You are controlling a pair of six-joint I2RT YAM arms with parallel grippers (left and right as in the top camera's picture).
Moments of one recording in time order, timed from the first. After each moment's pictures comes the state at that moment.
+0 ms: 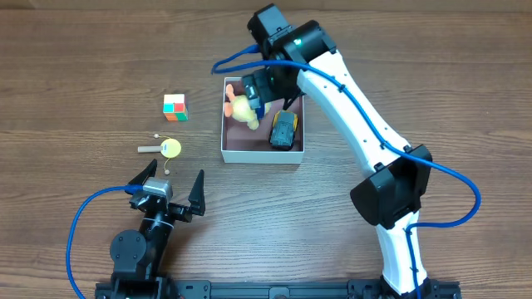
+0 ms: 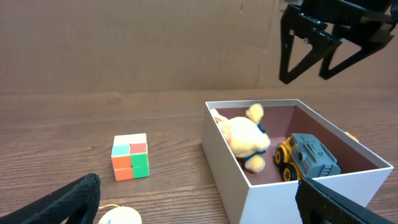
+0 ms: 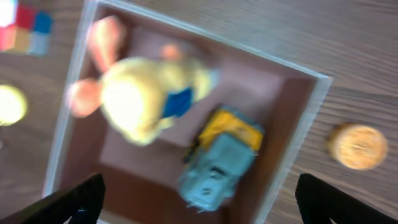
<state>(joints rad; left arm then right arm) -0.03 0.01 0.01 -0.06 0.21 -0.07 0.56 2.23 2.32 -1.39 0.03 0.26</state>
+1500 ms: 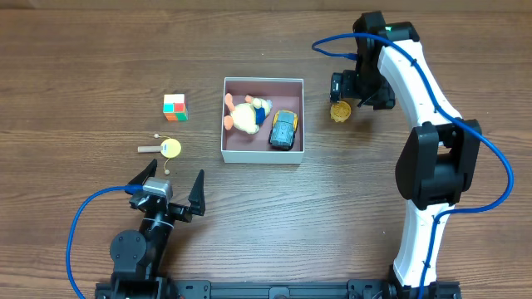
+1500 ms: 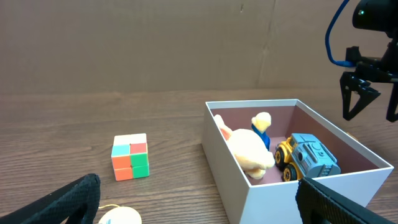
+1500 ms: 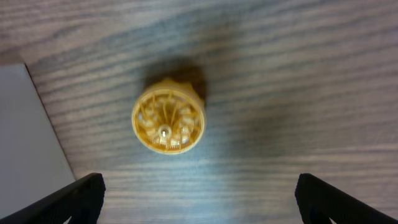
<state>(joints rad) -0.03 0.01 0.01 -0.06 0.21 -0.07 0.16 2.24 1.99 -1.29 0.00 0.26</state>
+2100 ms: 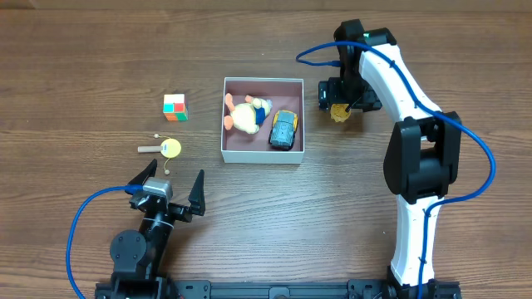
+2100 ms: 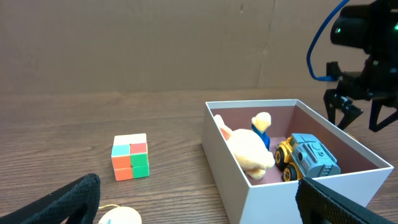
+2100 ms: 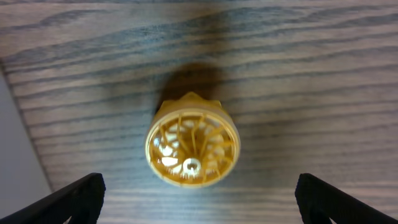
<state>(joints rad) -0.03 0.01 0.01 -0.06 0.21 -0.07 0.22 2.32 1.99 -1.25 0.04 0.22</state>
